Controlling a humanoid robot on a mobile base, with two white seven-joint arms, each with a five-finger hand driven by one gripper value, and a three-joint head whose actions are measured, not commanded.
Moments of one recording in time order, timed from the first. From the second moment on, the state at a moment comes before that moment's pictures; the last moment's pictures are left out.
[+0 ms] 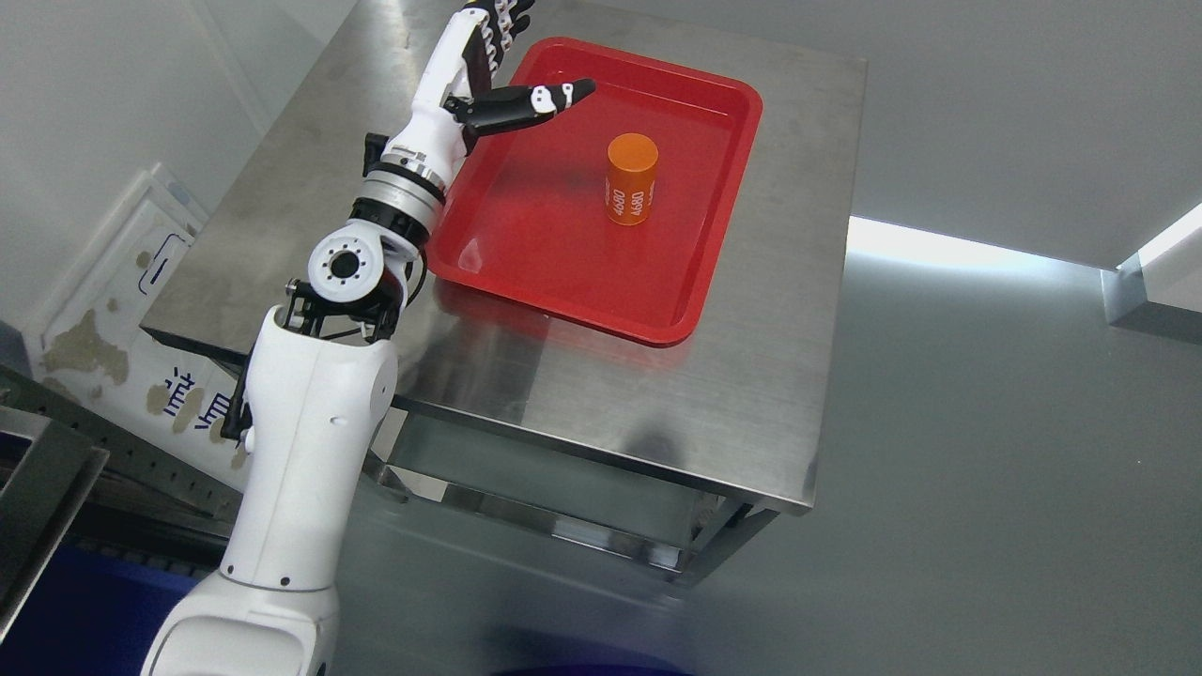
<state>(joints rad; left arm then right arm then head) -0.53 0.00 -0.11 -1.47 0.11 0.06 -0.14 0.00 0.00 0.00 0.00 0.00 -0.02 -0.06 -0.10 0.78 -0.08</state>
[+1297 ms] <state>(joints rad) -0.21 0.00 -0.03 -1.69 0.13 -0.05 0.11 0.00 0.00 0.00 0.00 0.00 -0.02 -0.06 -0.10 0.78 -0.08</state>
